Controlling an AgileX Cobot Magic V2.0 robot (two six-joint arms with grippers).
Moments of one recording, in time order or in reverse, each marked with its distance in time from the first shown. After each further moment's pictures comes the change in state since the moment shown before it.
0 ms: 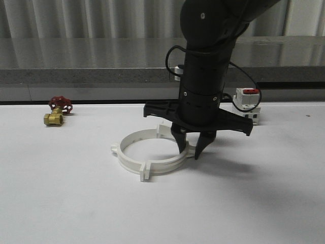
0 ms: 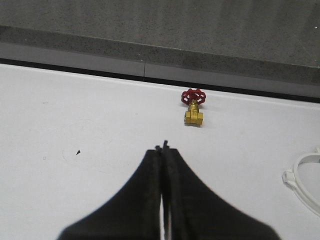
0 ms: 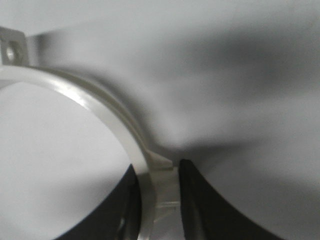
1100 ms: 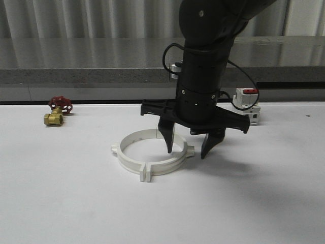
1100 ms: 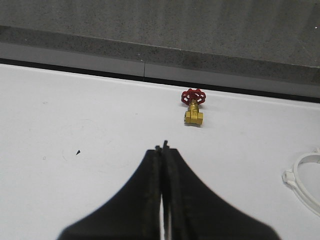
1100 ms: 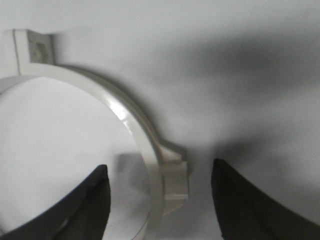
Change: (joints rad) left arm 0.000 0.000 0.000 0.000 0.000 0.000; right arm 0.003 -0.010 -0.006 0.005 -0.011 -0.041
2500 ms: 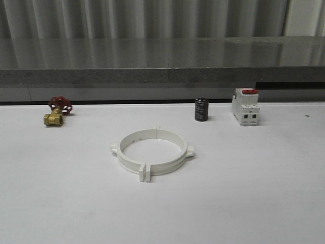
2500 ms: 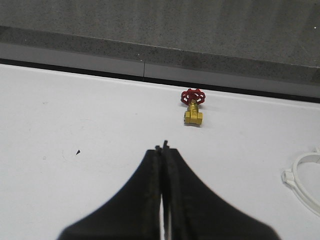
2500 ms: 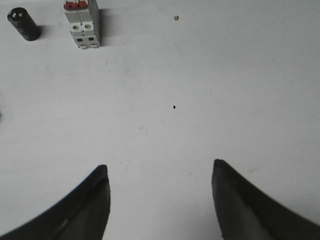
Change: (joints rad) left arm 0.000 0.000 0.000 0.000 0.000 0.000; right arm -0.498 -1.221 0.664 0.002 0.116 -0.629
